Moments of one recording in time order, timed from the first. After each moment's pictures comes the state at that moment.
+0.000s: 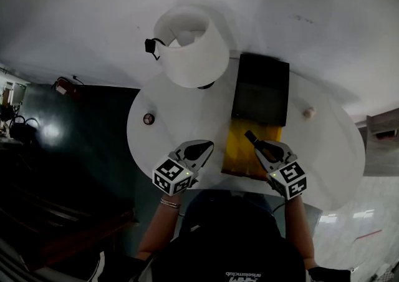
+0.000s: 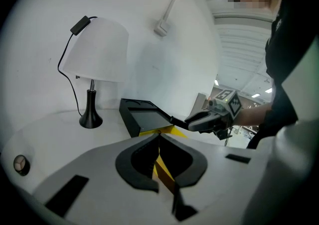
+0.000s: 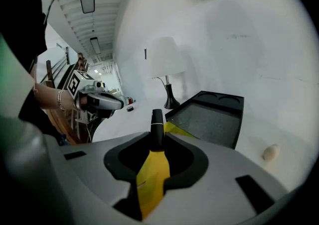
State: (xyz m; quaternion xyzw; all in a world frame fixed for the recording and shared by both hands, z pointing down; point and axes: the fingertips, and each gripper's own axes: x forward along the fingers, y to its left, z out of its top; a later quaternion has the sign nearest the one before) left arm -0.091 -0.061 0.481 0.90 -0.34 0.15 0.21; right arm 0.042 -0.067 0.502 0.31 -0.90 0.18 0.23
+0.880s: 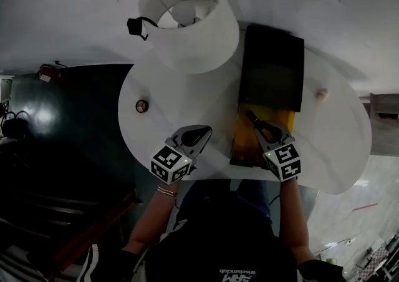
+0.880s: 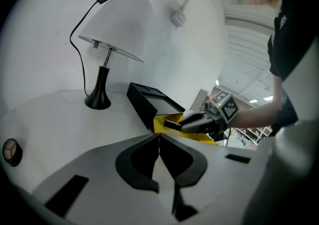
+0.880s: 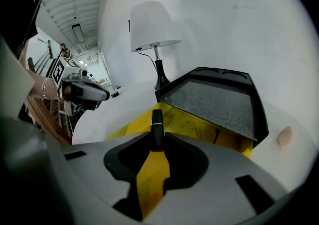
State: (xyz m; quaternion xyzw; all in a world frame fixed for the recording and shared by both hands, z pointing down) left arm -0.129 -0.083 0.536 0.89 -0.32 0.17 0.27; right arm 0.010 -0.097 0.579 0.35 -0.86 0.23 0.30
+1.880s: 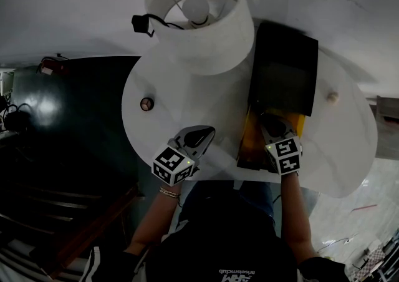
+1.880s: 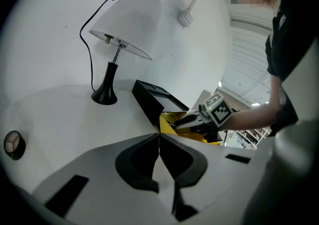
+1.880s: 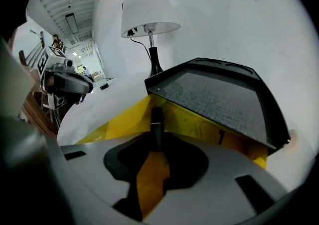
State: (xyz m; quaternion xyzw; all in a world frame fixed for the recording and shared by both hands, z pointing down) left arm -0.145 -0.084 0.547 0.88 -0.32 0.17 0.29; right arm 0.002 -0.121 0.612 0.37 -0.83 0.23 0.35
